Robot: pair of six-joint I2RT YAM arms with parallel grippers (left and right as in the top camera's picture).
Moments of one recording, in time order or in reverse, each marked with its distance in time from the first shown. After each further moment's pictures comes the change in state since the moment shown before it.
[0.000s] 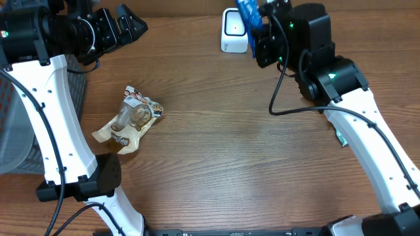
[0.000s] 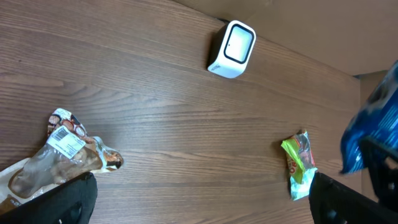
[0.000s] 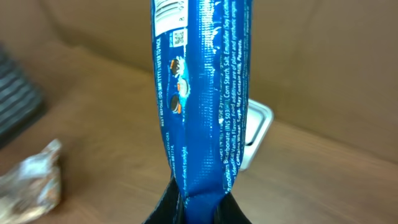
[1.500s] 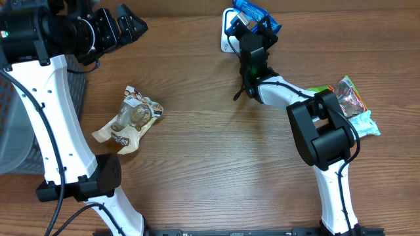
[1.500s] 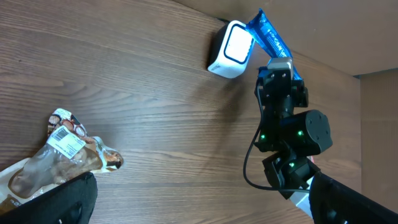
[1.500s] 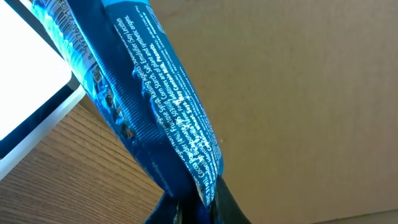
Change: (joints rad) left arm 0.000 0.000 0.000 0.000 0.000 0.000; right arm 0.039 0.743 -0.018 1.080 0.832 -0.958
